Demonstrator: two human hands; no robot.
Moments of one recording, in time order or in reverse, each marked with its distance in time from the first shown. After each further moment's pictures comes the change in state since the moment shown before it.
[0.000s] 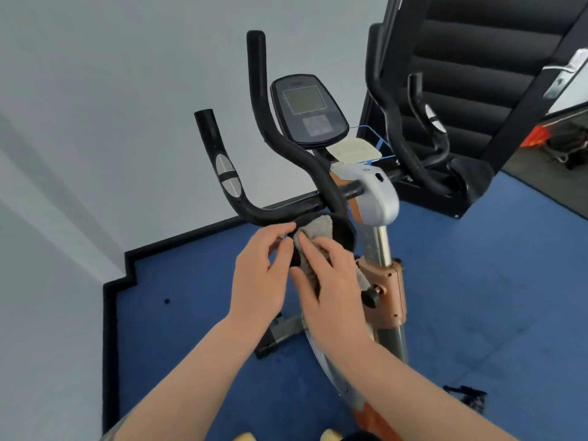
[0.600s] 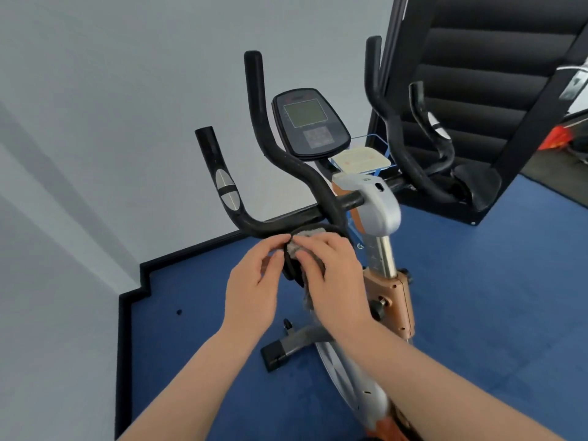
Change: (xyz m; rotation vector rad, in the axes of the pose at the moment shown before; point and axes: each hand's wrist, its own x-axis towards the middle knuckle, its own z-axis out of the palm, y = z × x) left_hand 0.000 0.001 -0.001 0.009 -0.006 -0.026; right_hand 0.031 0.006 -0.010 0.133 -0.011 0.037
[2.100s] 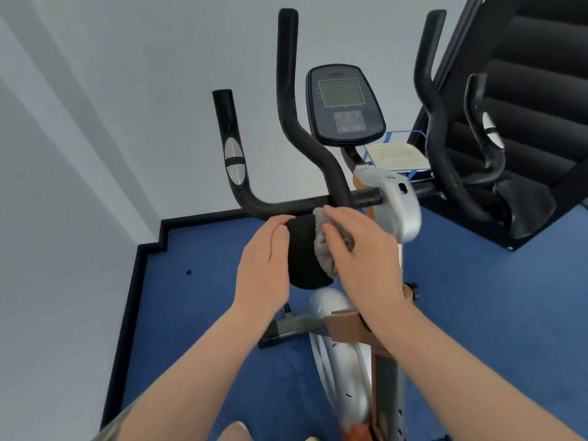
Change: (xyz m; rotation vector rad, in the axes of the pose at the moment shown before) left_hand 0.011 -0.002 0.046 -0.045 0.190 -0.117; right_hand 0.046 0.037 -0.031 -0.033 -0.049 -0.181
